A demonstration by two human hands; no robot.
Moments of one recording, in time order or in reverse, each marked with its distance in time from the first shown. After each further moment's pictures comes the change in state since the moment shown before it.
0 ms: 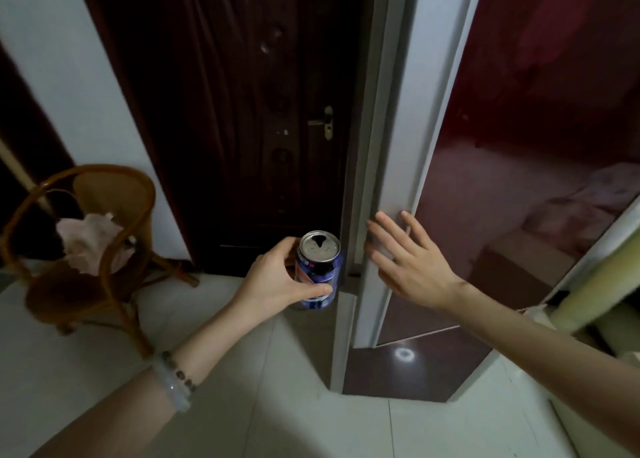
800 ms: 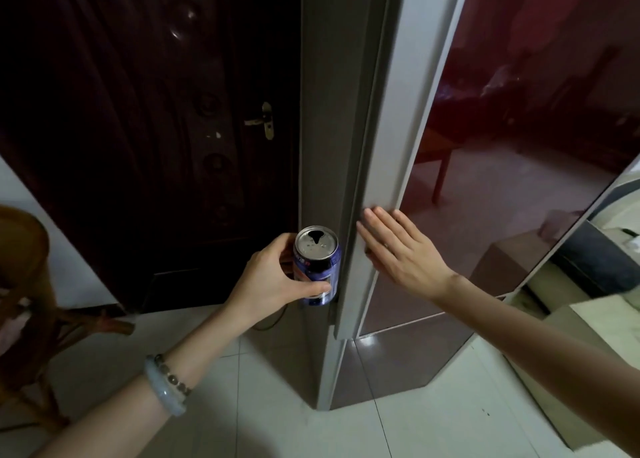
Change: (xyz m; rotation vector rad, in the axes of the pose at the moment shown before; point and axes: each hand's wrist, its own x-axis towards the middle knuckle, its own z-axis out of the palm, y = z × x) left_hand 0.148 -0.048 -0.022 -0.135 -0.229 0.151; right_hand 0.050 0.024 0.098 -0.116 0.007 0.191
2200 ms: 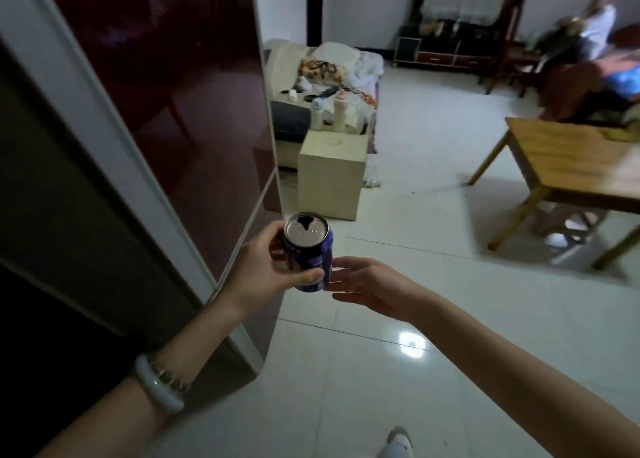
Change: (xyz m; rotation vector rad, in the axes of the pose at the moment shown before) left_hand -0.040 0.031 0.076 -0.188 -1.090 0.418; right_hand -0.031 -0.205 -0.220 1.311 0.138 2.400
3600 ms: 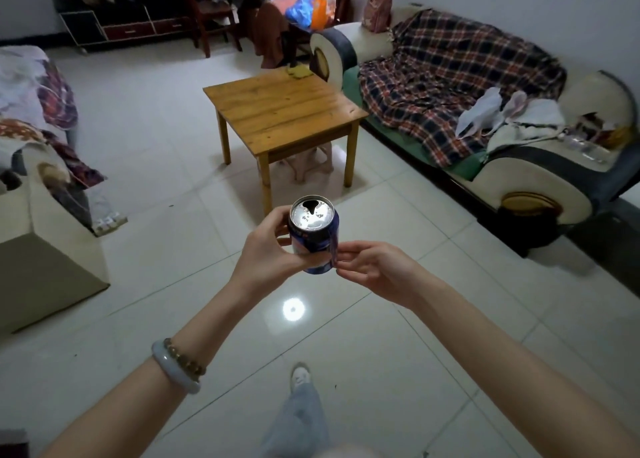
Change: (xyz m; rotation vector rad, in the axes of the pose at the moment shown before) left_hand 0.197 0.226 0.660 -0.141 -0.653 0.320; right_hand -0.329 0.092 -0.573 0.646 0.807 -0.172
